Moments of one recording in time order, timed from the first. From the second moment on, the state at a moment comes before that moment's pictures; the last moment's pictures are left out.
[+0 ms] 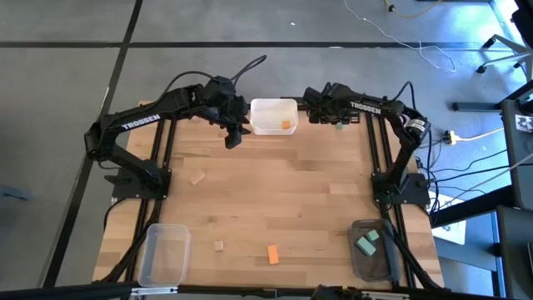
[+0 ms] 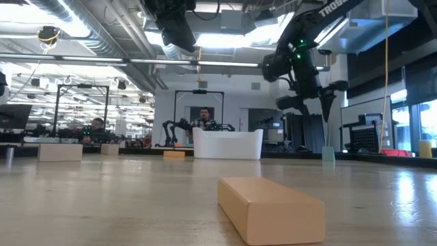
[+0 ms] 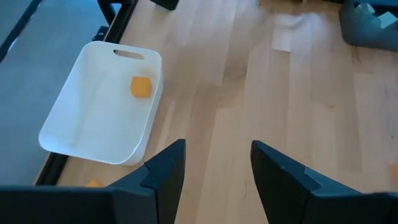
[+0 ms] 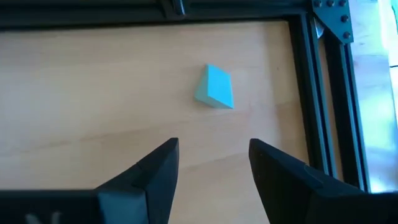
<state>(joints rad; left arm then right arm) 0.43 1.41 1.42 -0.75 0.17 0.11 -0.64 1.81 1.39 -1.23 0.45 1.10</state>
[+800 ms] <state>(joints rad) 0.43 1.41 1.42 -0.75 0.17 0.11 -0.69 1.81 1.21 -0.94 0.52 1.13</state>
